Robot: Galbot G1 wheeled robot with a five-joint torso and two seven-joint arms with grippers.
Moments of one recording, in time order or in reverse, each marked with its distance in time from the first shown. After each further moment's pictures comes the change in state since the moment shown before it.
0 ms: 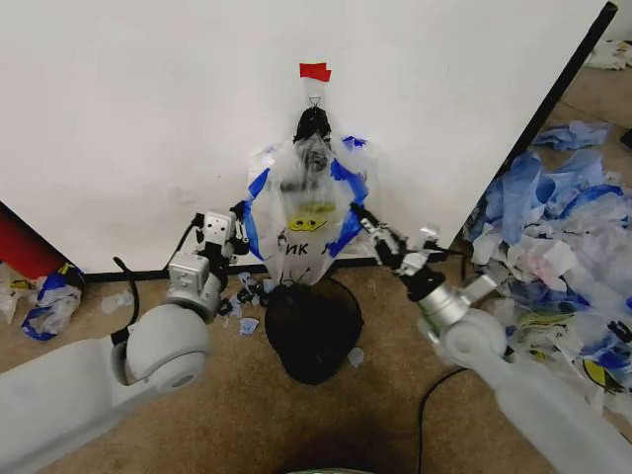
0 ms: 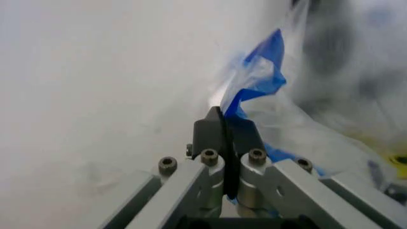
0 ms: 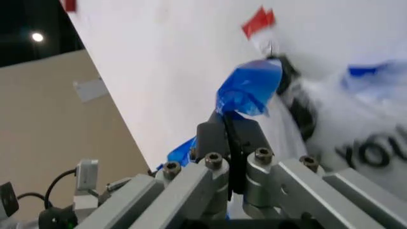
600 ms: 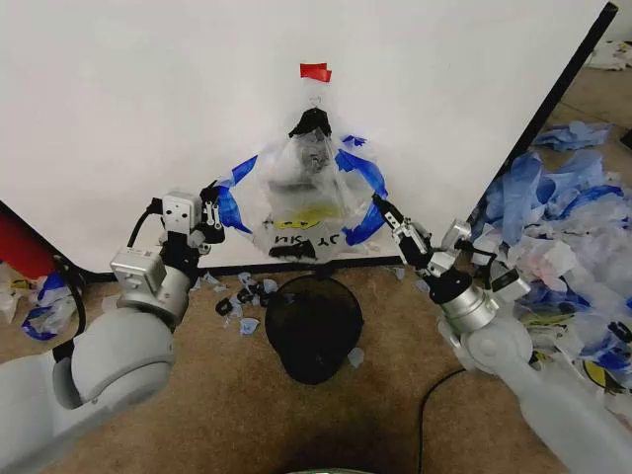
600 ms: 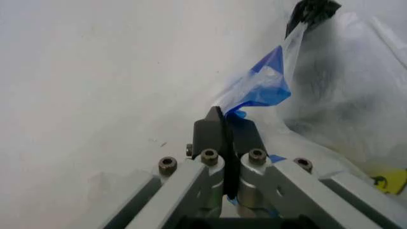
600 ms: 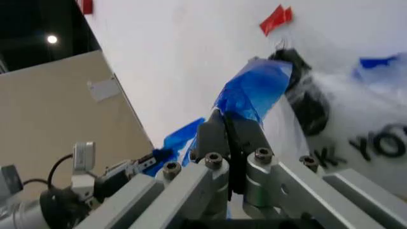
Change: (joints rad) left arm 0.162 0.064 -0.177 -0.113 -0.016 -0.015 0.020; right arm -0.091 -0.015 0.032 0.053 -0.006 0.000 -0.045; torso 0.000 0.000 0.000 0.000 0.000
